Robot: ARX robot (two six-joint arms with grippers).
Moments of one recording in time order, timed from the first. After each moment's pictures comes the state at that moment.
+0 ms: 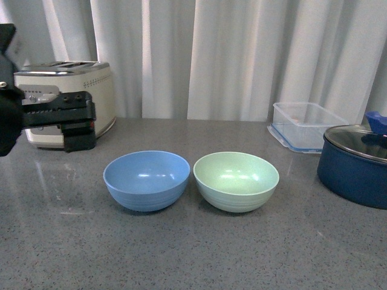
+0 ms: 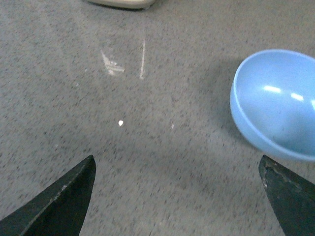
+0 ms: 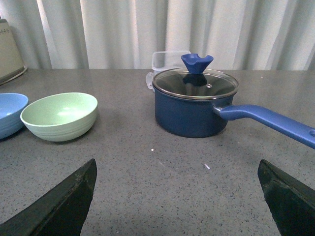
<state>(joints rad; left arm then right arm) -0.23 1.27 0.72 0.03 -0.35 -0.23 0.00 0.00 0.01 0.00 0.00 0.00</state>
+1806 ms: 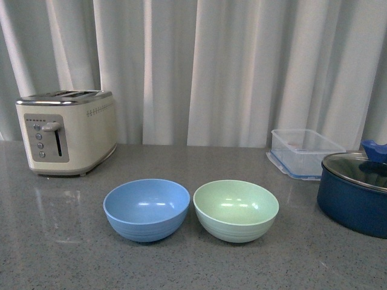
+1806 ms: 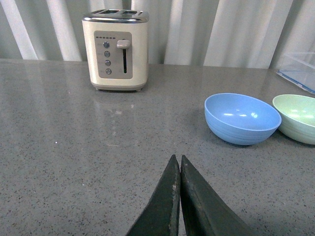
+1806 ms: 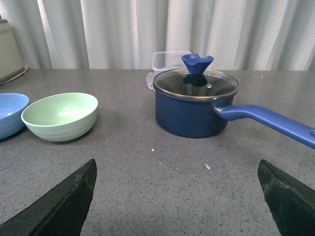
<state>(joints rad) 0.00 0.32 0.02 0.32 0.00 -0.01 0.00 0.00 0.01 0.00 0.00 0.00</state>
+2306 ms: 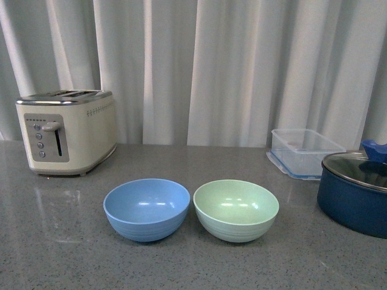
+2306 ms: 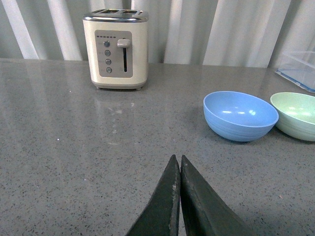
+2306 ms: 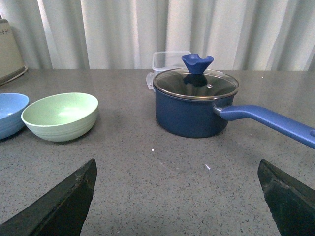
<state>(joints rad) 0.00 0.18 0.02 0.18 0.00 -0.01 0.00 0.00 0.01 0.00 0.00 0.00</state>
